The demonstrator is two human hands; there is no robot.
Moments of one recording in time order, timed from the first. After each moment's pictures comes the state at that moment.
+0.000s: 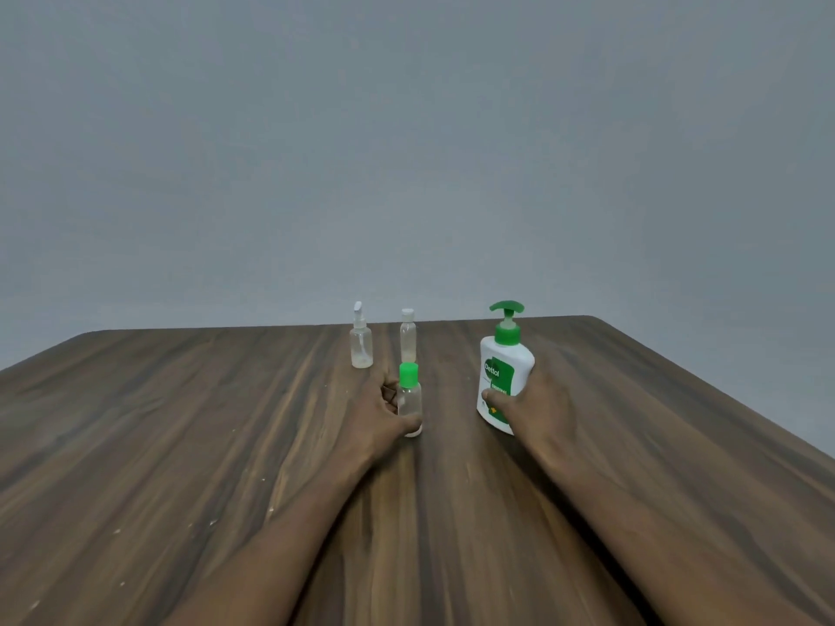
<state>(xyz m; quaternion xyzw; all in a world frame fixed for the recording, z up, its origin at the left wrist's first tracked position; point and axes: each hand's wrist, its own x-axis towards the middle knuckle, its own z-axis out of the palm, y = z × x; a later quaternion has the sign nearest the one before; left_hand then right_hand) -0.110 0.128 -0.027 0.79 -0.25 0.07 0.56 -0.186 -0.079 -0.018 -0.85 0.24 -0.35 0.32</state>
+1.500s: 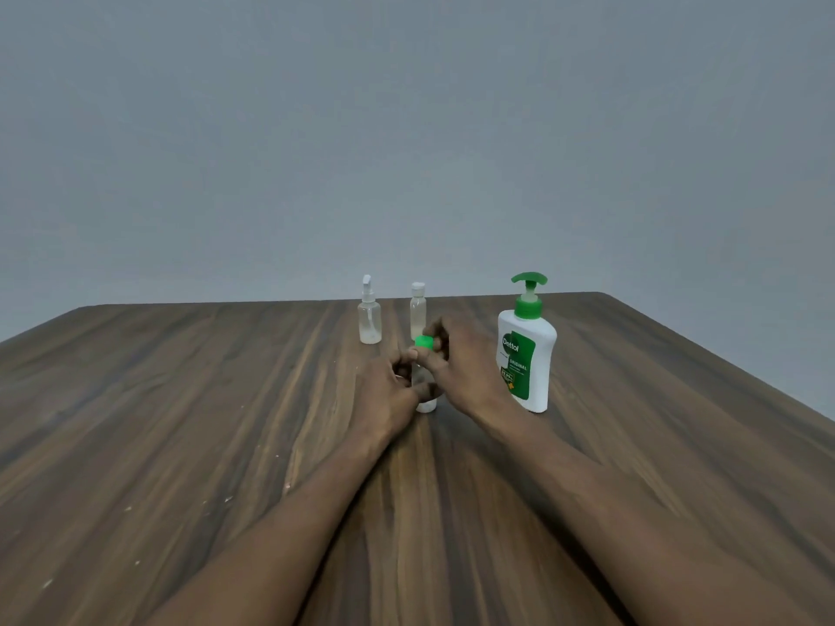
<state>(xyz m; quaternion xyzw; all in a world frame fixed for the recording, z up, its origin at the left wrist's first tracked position) -0.100 0.129 -0.033 0.76 -0.25 0.08 0.59 -0.156 0.017 0.017 -0.87 0.01 -0.33 0.37</state>
